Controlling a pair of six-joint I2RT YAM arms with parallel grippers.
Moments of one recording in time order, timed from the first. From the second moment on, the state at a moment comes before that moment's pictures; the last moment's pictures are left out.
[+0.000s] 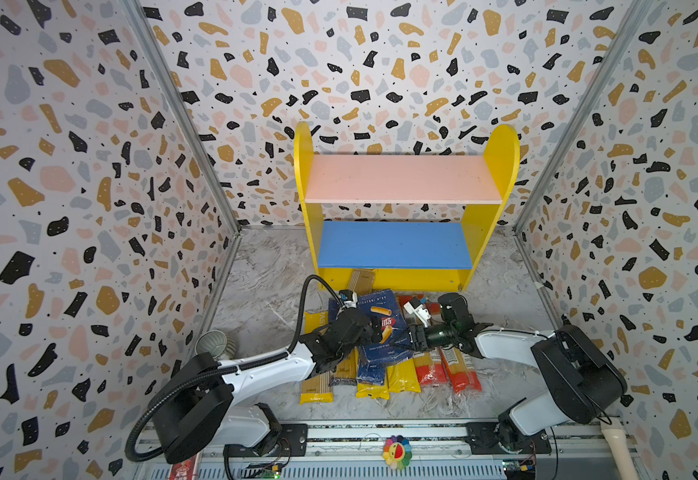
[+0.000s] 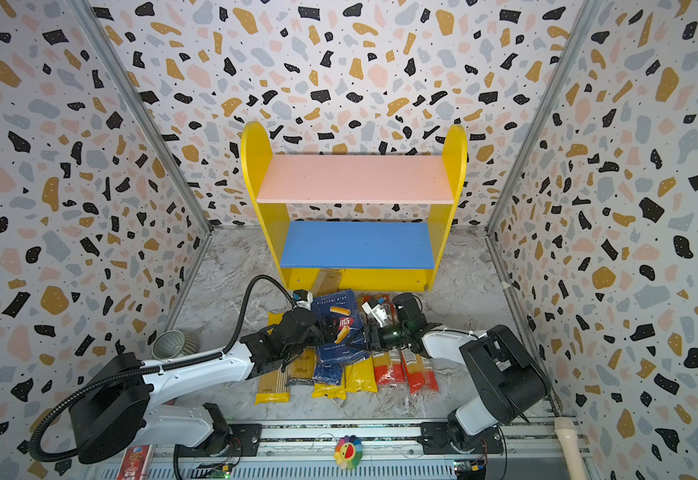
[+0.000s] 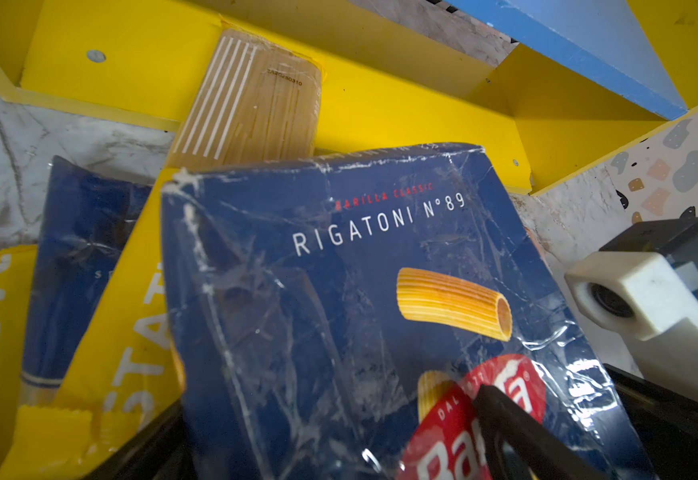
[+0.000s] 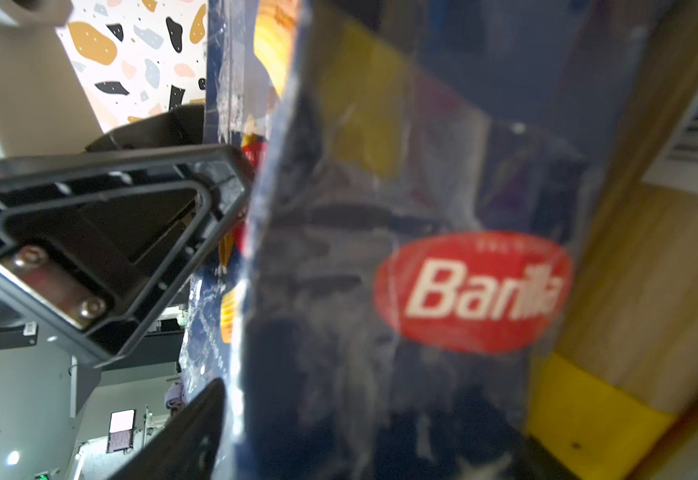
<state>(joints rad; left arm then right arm) -0.87 1.33 0.64 0.00 -0.26 -0.77 0.52 1.52 0.56 0.22 -0.96 0.60</state>
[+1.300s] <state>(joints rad) -0.76 0.92 0.64 -0.50 -0.36 -0.72 0.49 1.33 0.50 0.35 -1.04 0.89</state>
